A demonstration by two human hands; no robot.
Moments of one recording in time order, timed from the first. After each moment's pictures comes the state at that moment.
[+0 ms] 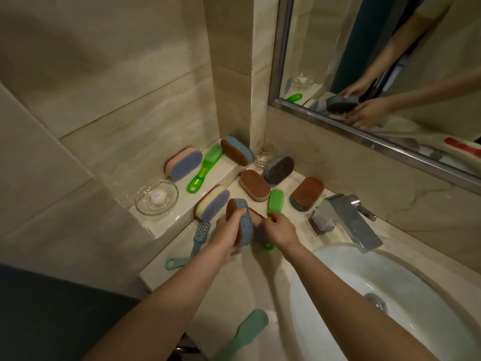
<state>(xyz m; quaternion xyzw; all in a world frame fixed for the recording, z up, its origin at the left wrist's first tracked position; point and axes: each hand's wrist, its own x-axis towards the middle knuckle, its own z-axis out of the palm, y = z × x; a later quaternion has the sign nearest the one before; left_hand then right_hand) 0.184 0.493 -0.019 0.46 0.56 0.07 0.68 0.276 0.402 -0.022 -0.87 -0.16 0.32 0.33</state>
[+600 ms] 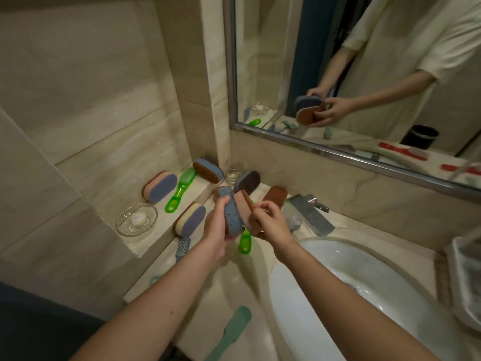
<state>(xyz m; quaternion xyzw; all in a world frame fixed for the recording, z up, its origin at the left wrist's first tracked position) 0.188 0.456 0.051 0.44 0.41 0.16 0.78 0.248 0.348 0.062 -0.69 -0.08 0.30 0.66</state>
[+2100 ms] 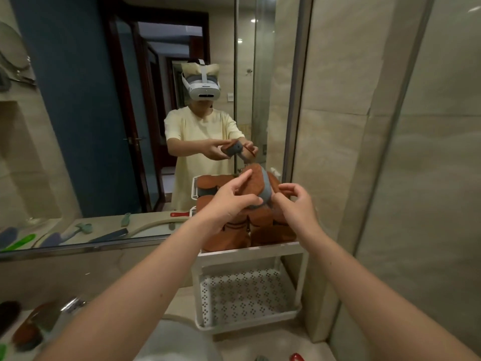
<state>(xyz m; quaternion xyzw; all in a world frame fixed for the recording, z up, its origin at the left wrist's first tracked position) 0.359 -0.059 0.286 0.75 -0.20 -0.05 0.63 0.332 -0.226 0.264 -0.75 0.03 -0.24 0.62</state>
